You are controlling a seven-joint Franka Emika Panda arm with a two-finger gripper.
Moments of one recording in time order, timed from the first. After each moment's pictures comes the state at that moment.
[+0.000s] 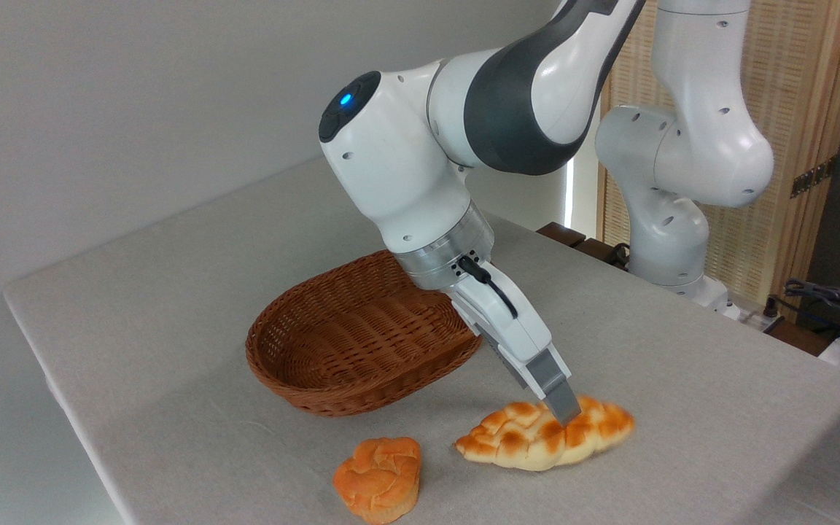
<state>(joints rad) -0.01 -0.10 0.11 -2.16 0.30 1.76 1.04</state>
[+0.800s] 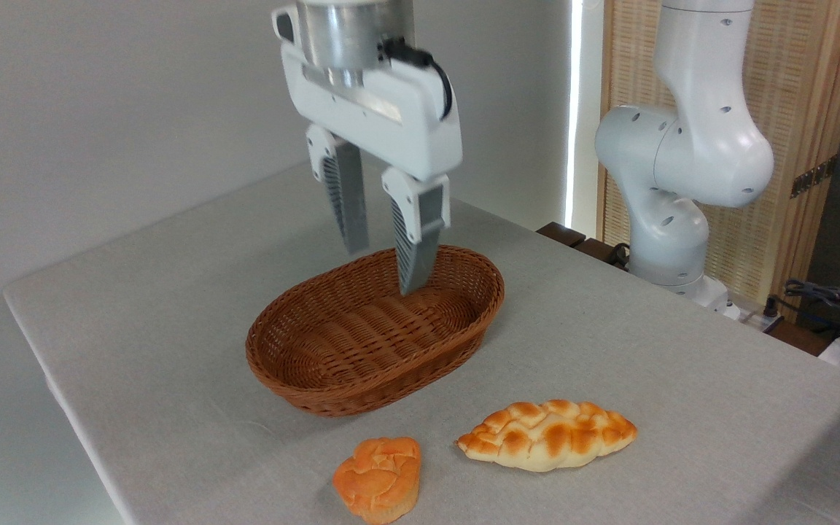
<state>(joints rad) -0.01 -0.14 0.07 -1.75 -0.08 1.65 0.86</state>
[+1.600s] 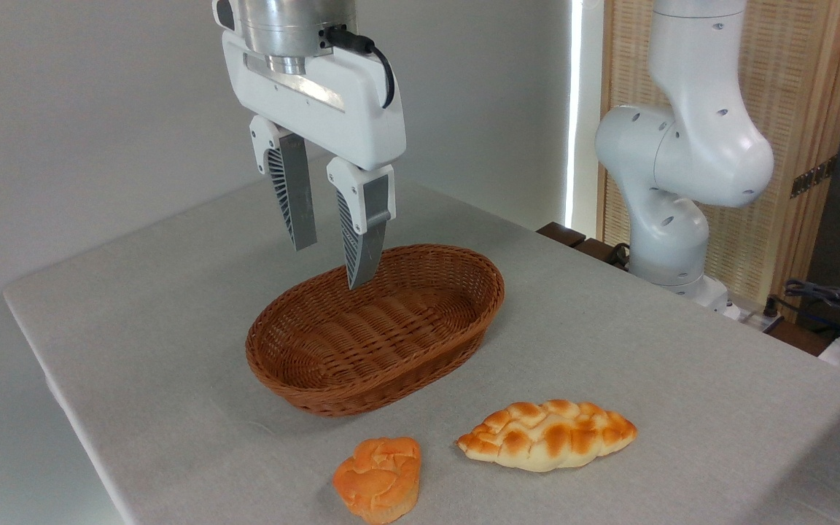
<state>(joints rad) 0.00 -0.05 0.02 -1.64 -0.09 1.65 0.76</state>
